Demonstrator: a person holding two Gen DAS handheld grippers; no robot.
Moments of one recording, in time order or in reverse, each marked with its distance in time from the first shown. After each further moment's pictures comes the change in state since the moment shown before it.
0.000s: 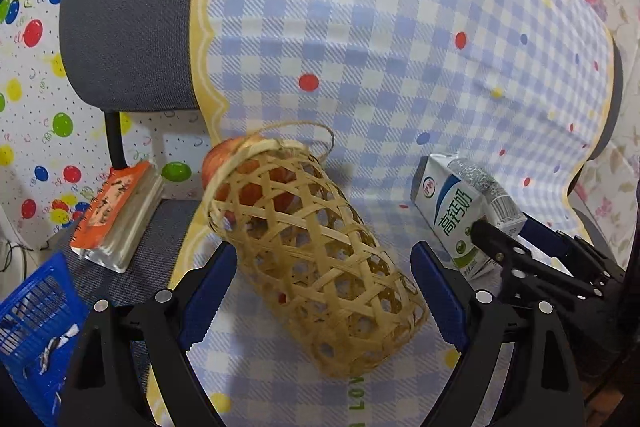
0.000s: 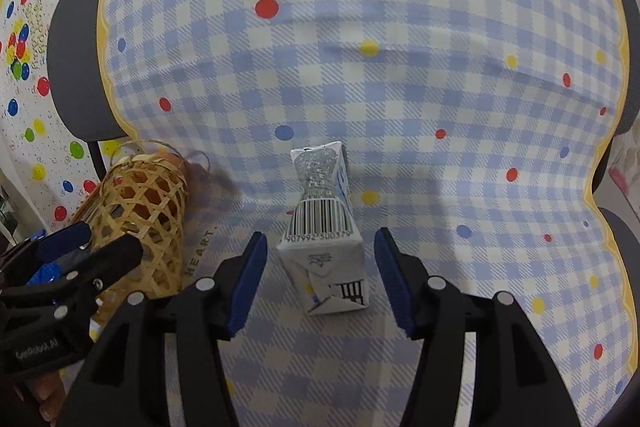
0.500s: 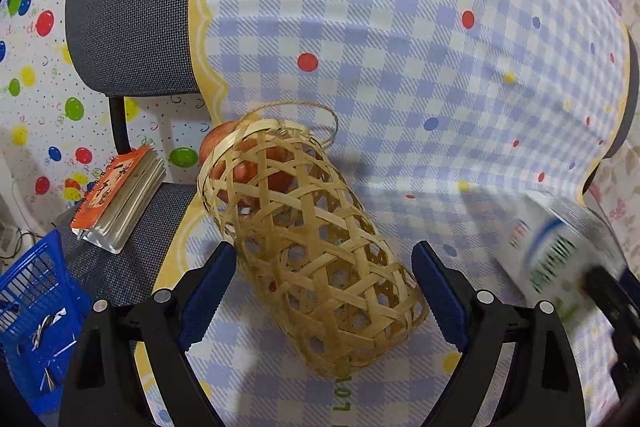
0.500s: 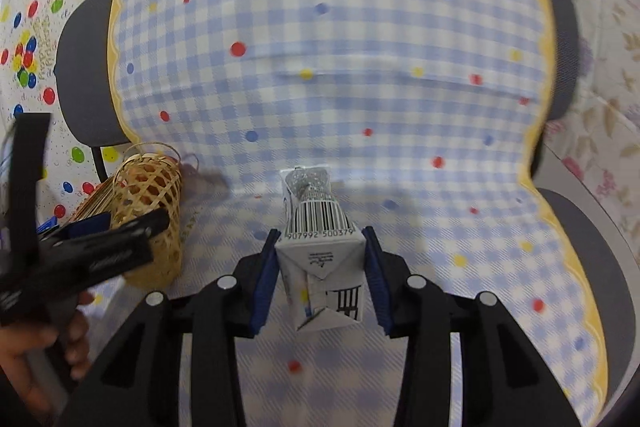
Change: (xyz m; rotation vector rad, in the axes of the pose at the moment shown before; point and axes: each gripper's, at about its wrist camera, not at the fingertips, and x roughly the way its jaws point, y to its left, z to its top) left arm 0.008 -0.016 -0.009 -0.021 0.017 0.073; right arm -0.096 -0.034 -0.036 0.055 -0.087 -0.073
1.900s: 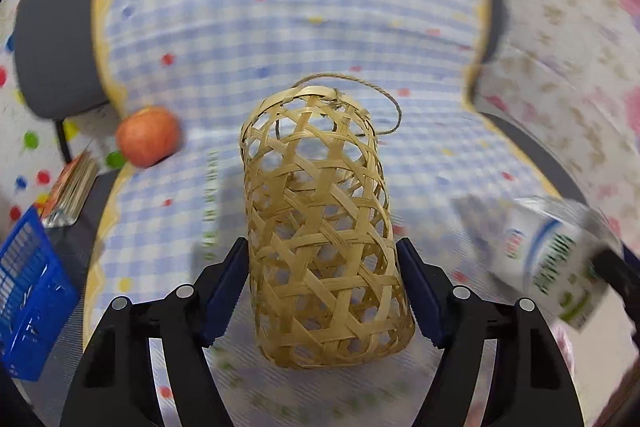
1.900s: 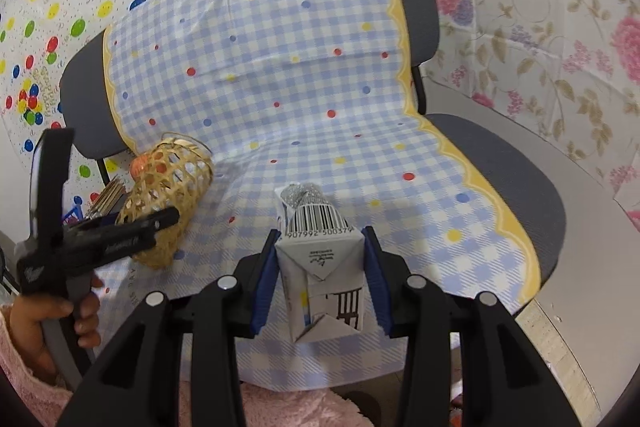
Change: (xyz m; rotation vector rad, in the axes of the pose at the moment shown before) left arm -0.096 -0.062 -0.087 0.289 0.003 -0.254; right arm -0.136 -0.061 -0.093 0.191 -0.057 -0.073
